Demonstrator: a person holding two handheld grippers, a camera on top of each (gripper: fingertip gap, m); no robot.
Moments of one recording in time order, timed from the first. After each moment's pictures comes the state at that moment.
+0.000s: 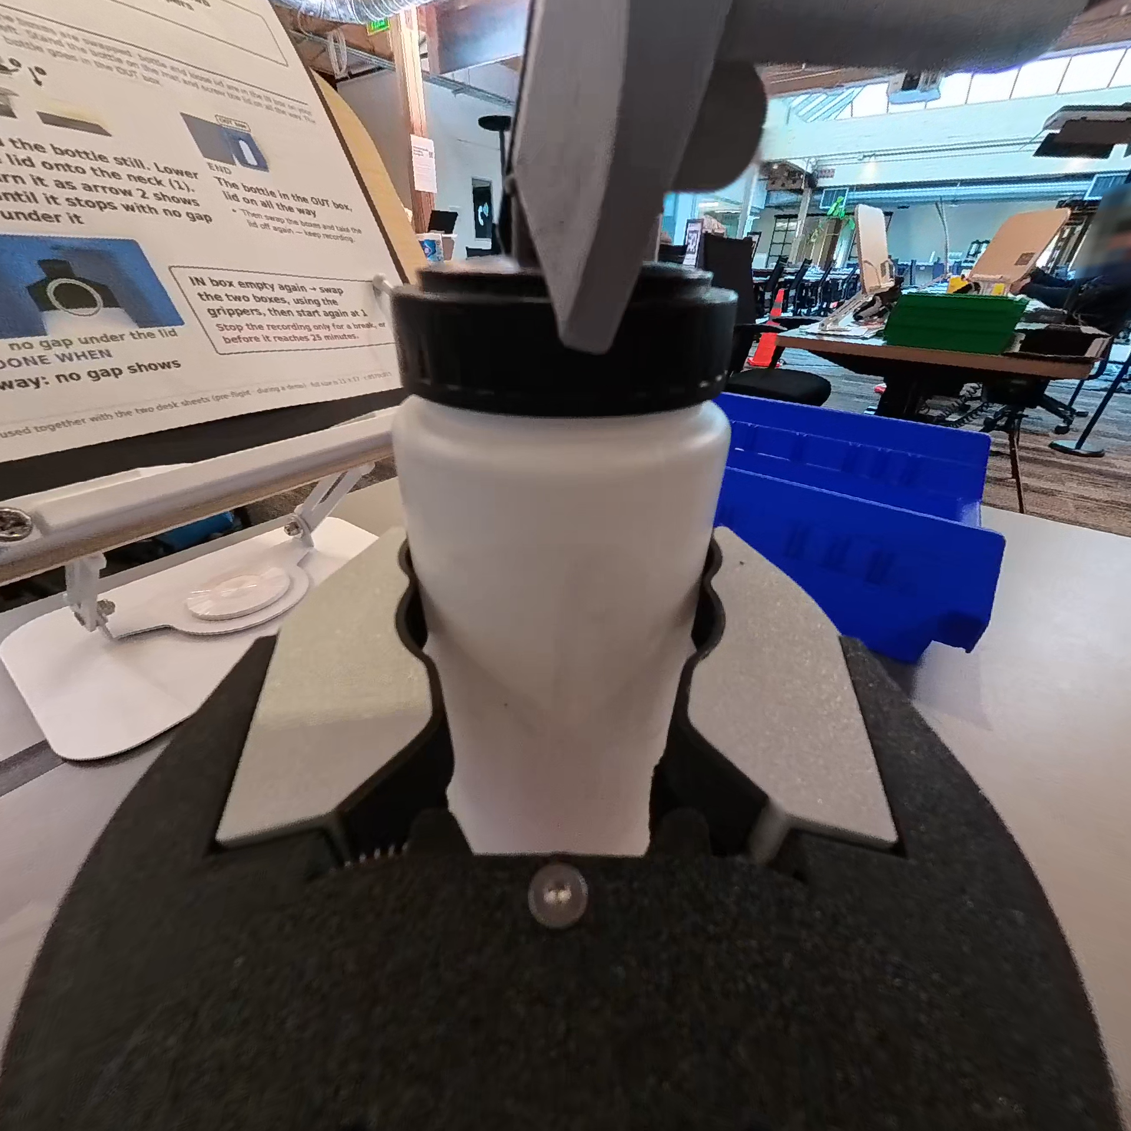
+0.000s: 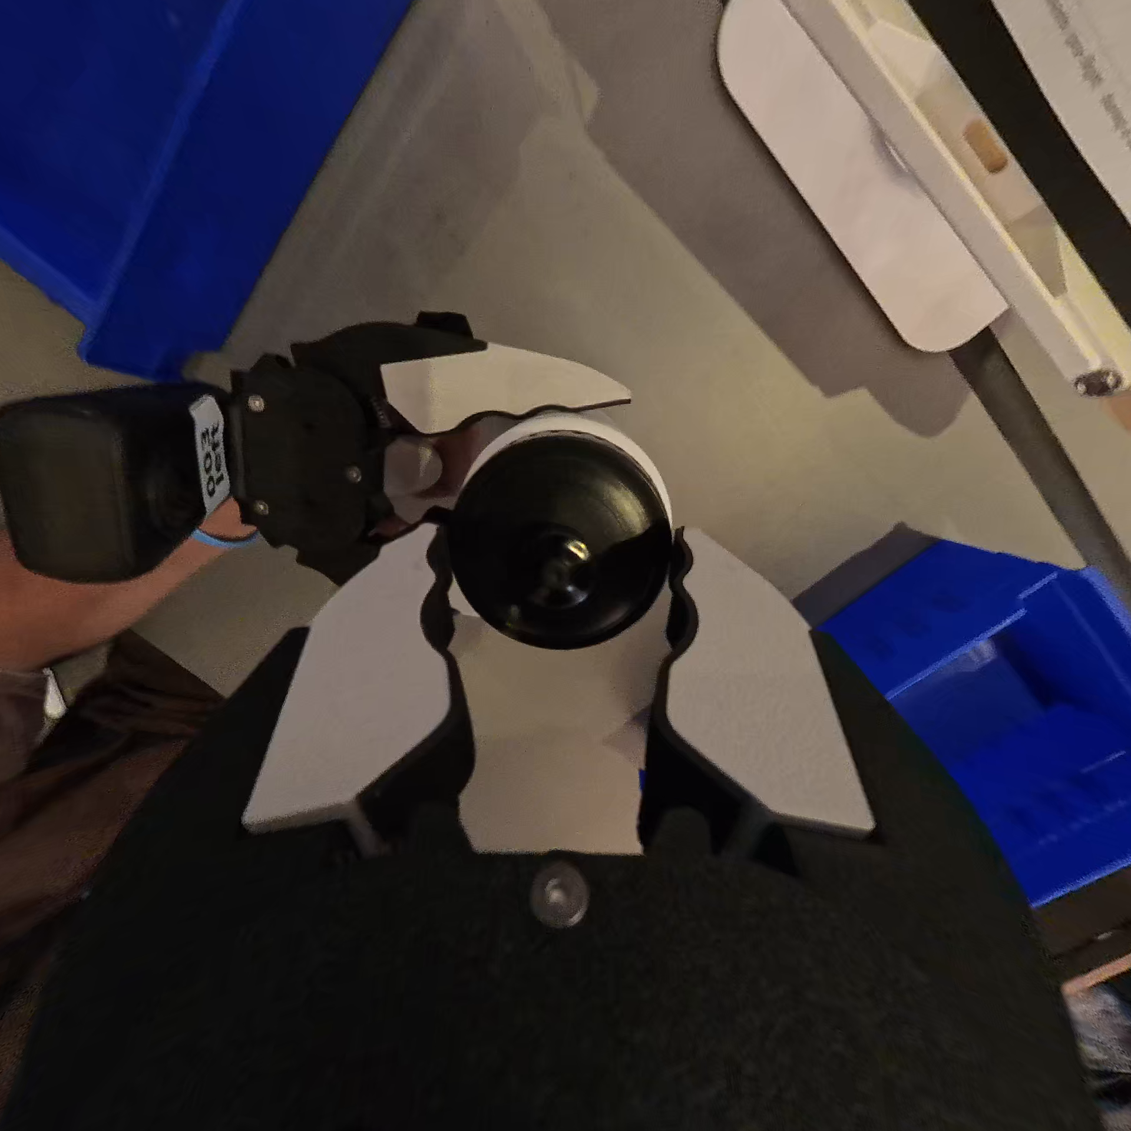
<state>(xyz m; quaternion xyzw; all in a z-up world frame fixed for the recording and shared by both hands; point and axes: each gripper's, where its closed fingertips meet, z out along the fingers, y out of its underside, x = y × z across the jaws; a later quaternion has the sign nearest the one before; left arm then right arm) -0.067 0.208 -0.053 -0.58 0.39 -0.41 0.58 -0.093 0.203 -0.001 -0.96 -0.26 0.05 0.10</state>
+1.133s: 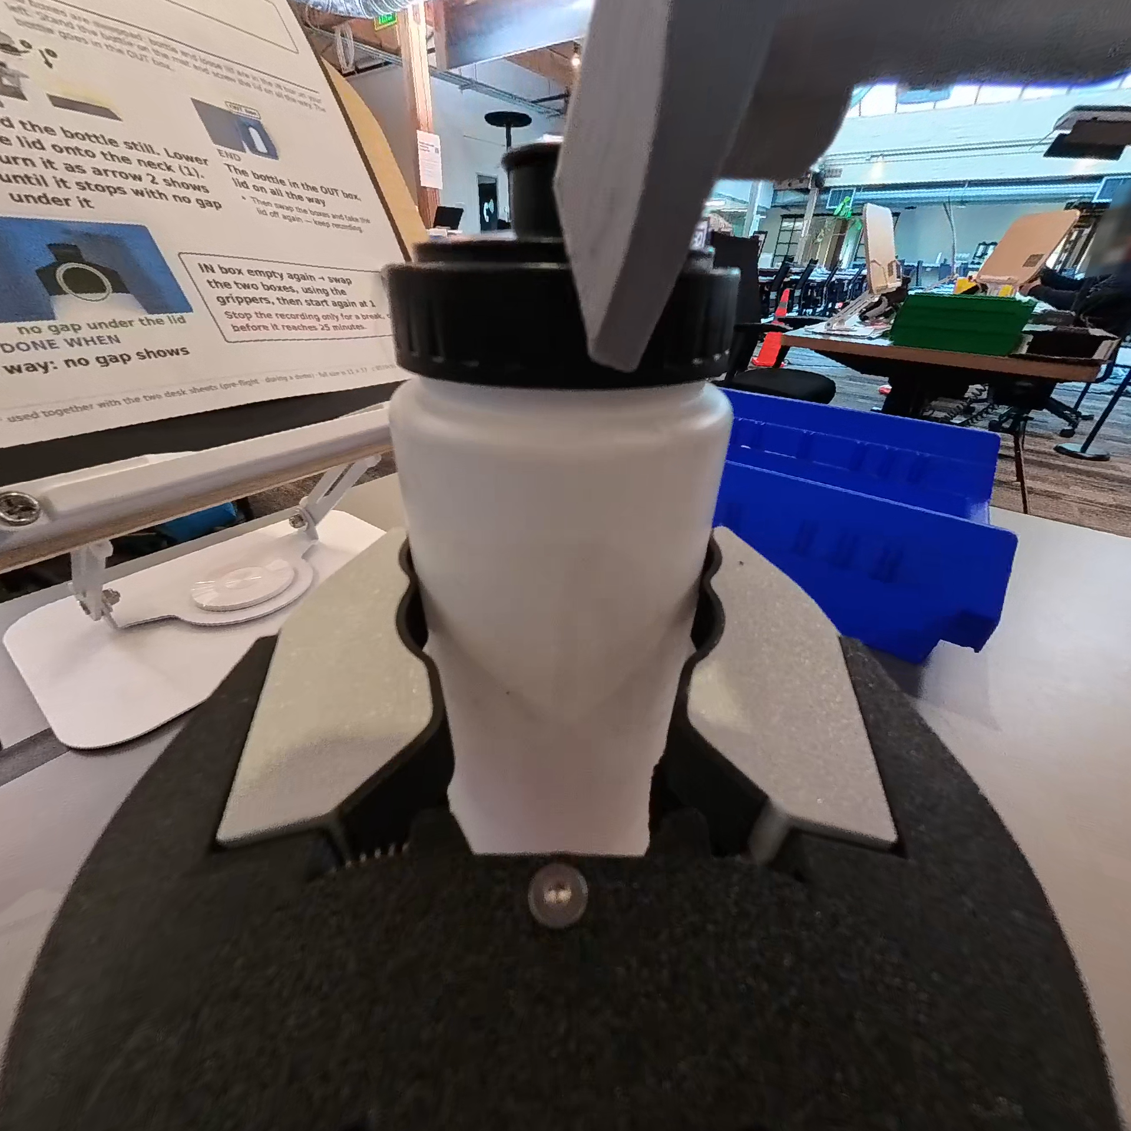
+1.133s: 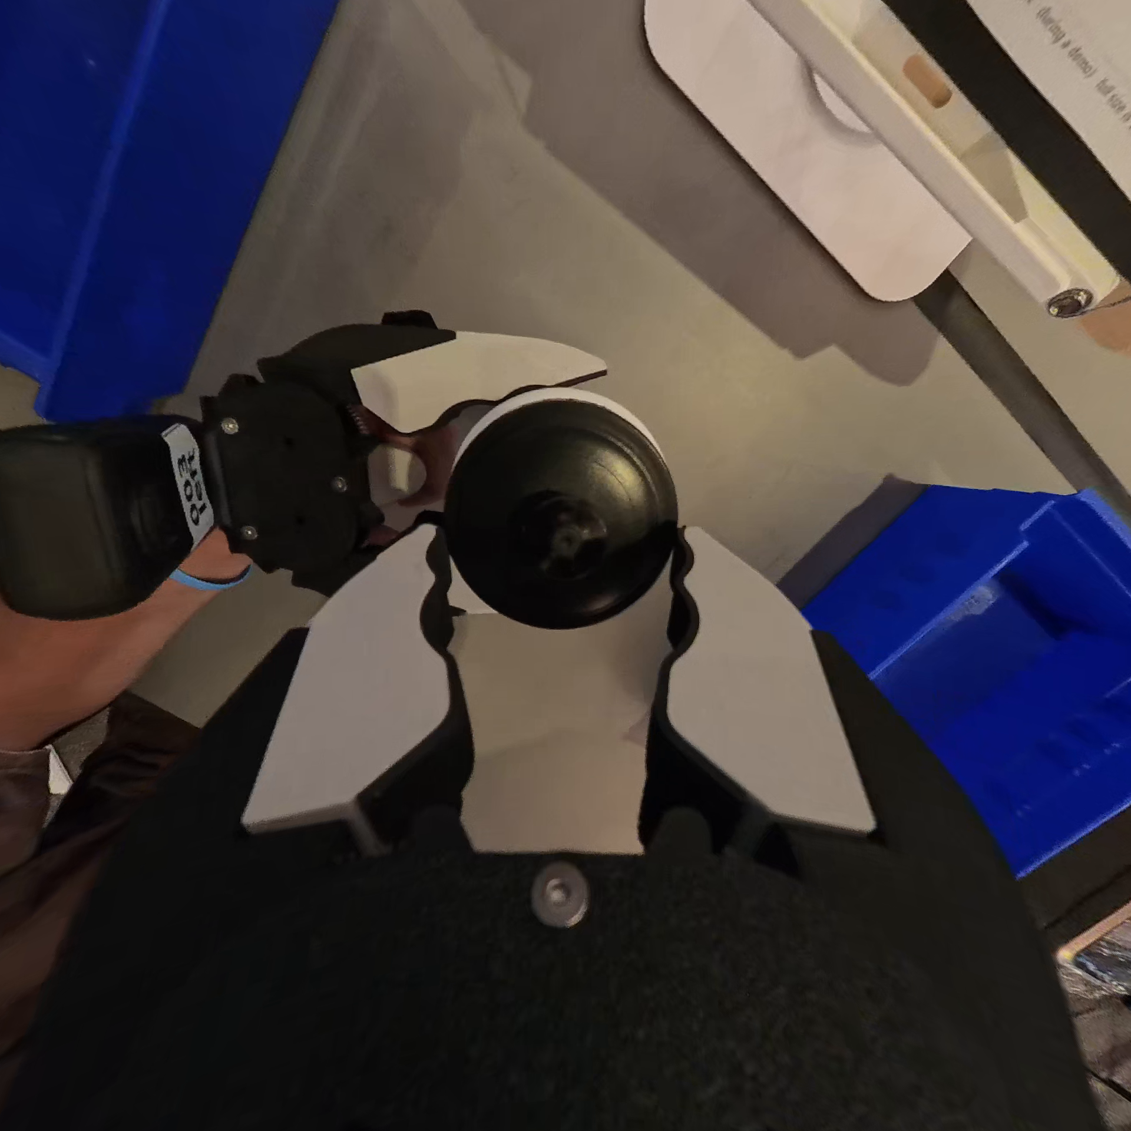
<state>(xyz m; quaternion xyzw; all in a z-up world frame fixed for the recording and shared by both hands) -0.068 0.211 -0.056 -0.59 0.39 -0.41 0.58 -0.090 0.200 -0.004 -0.97 -0.20 0.02 0.12</state>
